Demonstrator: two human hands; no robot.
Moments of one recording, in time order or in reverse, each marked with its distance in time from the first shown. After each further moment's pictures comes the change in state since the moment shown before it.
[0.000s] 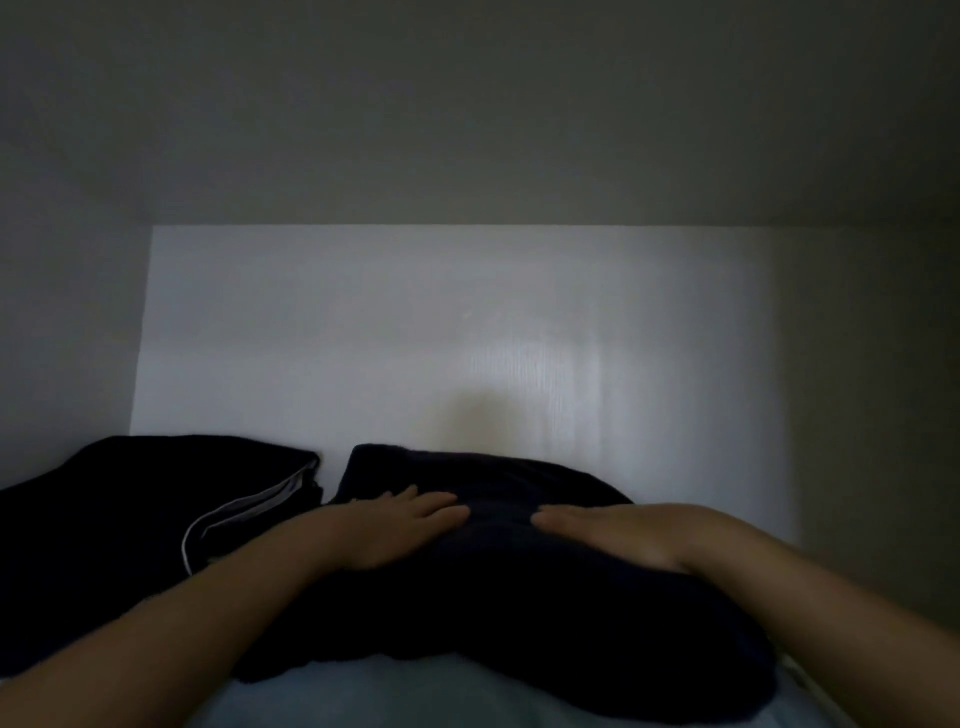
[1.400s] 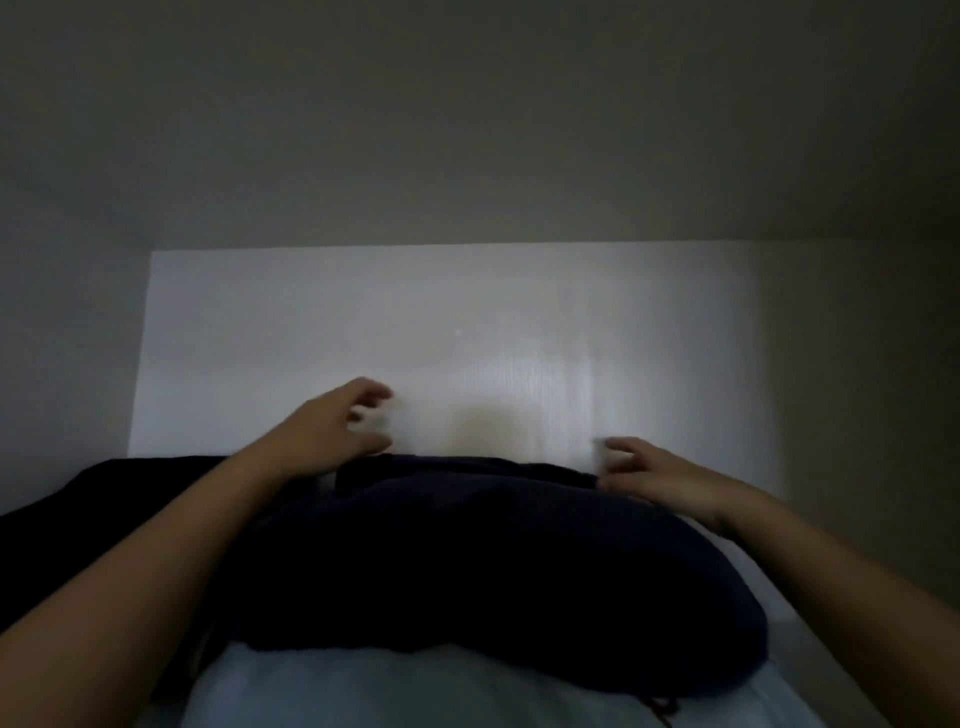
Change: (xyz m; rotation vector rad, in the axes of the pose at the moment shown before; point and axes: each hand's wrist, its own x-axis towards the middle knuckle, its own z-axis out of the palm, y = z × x) left_hand 0.009 -0.066 -0.046 -0.666 0.694 -0.070; right_hand 0.022 0.071 -0.032 0.517 0.396 -0.007
